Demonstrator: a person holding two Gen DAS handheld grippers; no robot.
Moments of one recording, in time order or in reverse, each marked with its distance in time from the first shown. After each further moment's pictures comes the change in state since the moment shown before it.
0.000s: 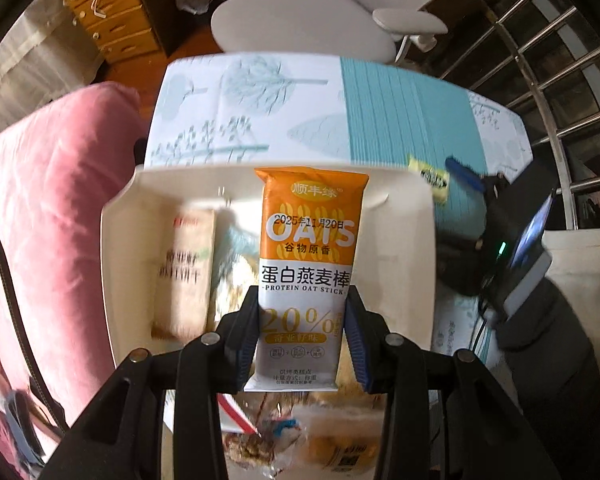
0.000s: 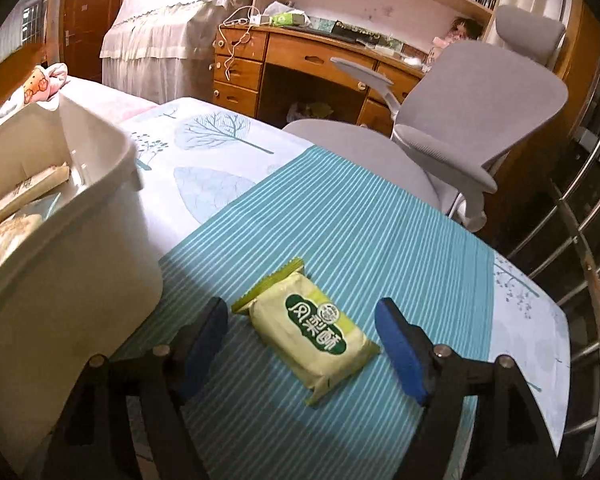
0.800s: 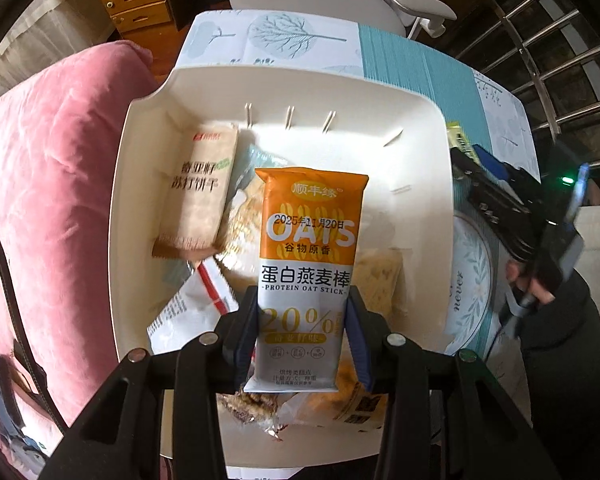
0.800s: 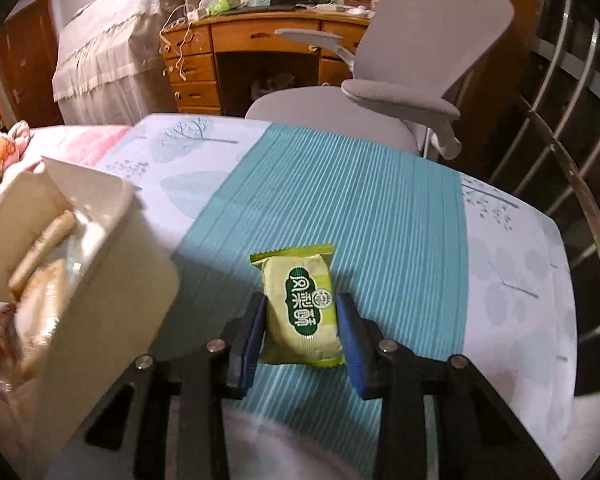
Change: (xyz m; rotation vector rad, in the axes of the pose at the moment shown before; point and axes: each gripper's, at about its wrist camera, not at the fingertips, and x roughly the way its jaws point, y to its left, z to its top) left arm 0.001 0.023 -0.058 -0.057 0.041 -0.032; right arm -0.046 -0.015 -0.006 0.279 0.115 0.001
